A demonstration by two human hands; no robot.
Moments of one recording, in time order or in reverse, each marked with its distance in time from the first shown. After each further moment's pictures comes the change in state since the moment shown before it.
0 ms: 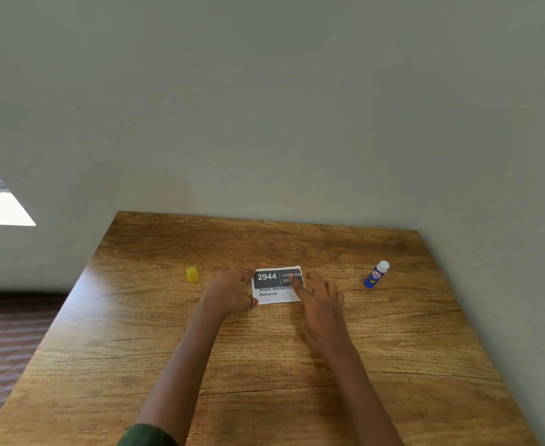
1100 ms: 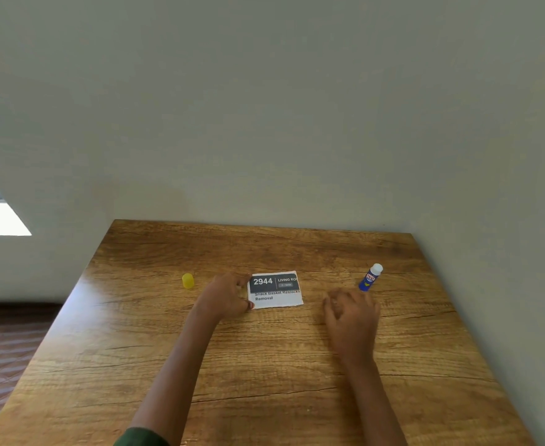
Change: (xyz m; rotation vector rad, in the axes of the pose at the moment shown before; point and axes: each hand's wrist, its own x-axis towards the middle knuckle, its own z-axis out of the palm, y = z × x) left_hand 0.007 -0.005 0.001 0.009 -0.036 -0.014; right_hand -0.009 0.045 0.006 0.126 0.532 0.167
